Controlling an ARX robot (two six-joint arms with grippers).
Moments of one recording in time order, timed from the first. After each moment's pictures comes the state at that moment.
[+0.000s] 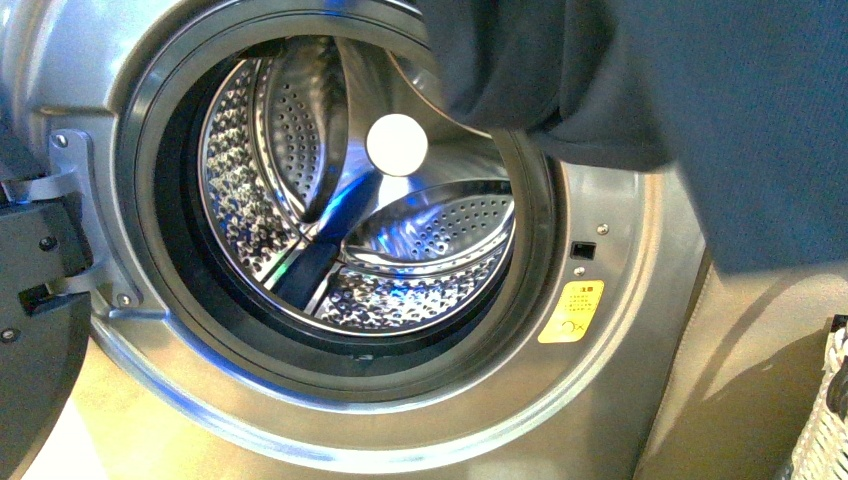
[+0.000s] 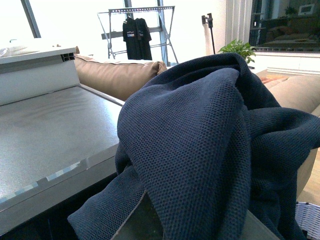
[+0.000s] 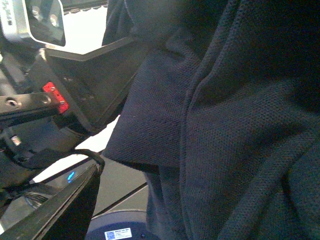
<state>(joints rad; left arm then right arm) -0.64 1.60 2.12 -0.31 0.11 0.16 0.27 1.17 0.98 0.76 -0.51 0.79</state>
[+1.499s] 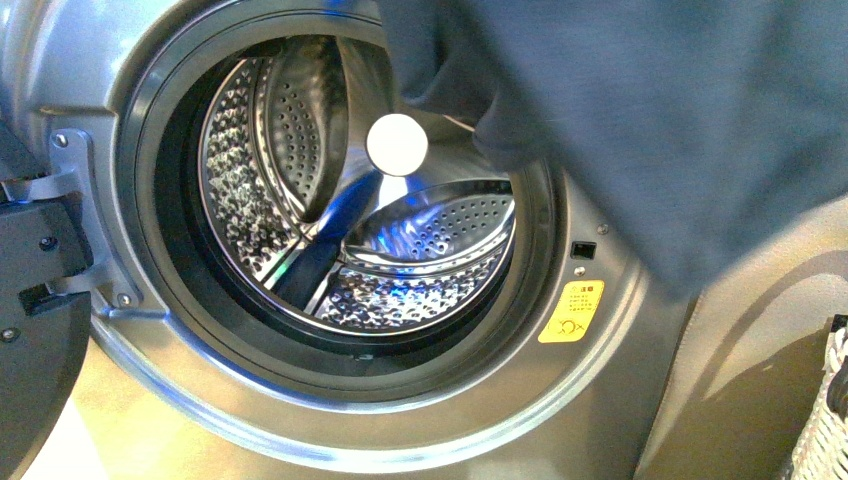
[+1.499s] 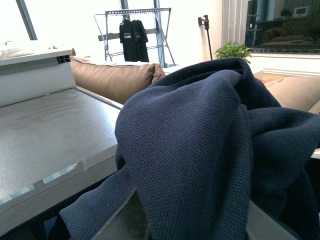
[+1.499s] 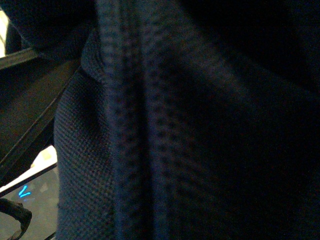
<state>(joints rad) -0.64 1.60 2.12 -0.31 0.11 0.16 0.33 1.26 1.15 0.58 -0.31 0.65</state>
